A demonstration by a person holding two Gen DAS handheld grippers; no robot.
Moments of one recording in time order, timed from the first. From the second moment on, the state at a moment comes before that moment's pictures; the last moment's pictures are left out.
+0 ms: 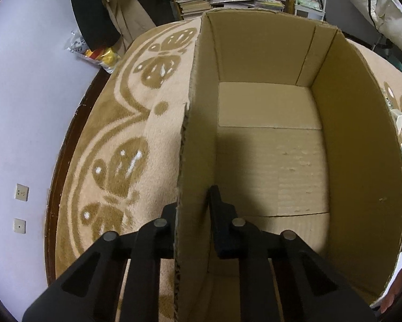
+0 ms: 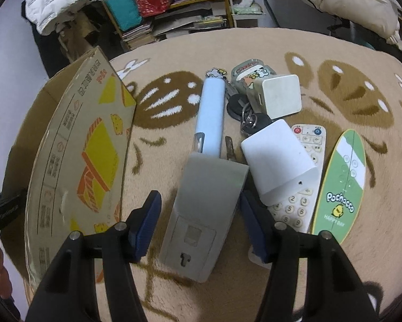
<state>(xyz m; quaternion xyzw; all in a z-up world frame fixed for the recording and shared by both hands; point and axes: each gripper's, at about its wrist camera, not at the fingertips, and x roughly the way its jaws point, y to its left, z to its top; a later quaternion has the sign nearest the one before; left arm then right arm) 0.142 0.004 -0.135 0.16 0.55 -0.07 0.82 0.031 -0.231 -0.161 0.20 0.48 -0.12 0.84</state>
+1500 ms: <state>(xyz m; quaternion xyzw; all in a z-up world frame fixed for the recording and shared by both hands) 0.148 0.009 -0.138 0.15 0.54 -0.06 0.83 0.101 -0.141 -0.006 0.15 0.29 -0.04 0.94</state>
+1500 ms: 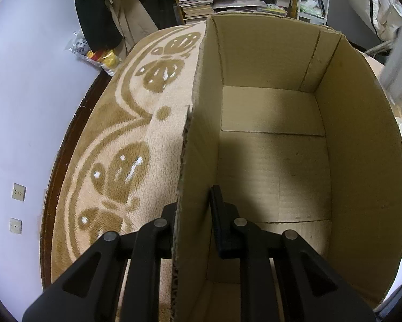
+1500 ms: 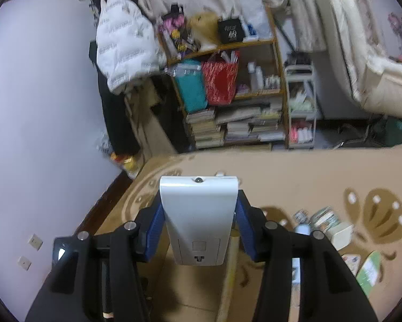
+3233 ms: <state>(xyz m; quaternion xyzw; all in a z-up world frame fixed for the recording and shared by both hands) 0.155 0.016 -0.139 0.14 0.54 -0.04 0.83 0.080 -0.262 -0.146 0.25 0.40 -0.14 0.87</state>
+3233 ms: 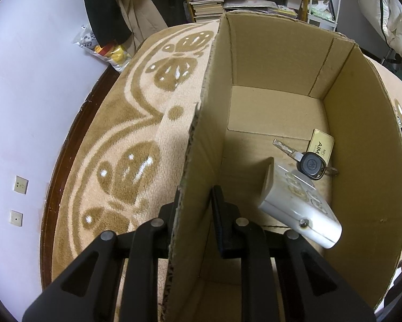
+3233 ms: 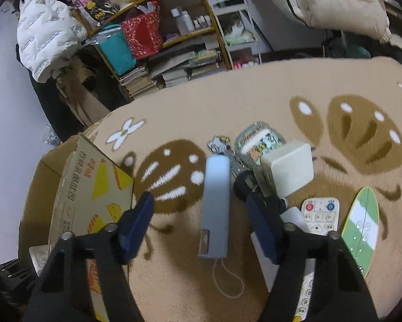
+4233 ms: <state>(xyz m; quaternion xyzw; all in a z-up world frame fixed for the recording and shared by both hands) 0.156 0.018 -0.138 0.14 0.54 -0.04 0.83 0.117 -0.258 -0.189 0.25 0.46 -0.11 0.85</state>
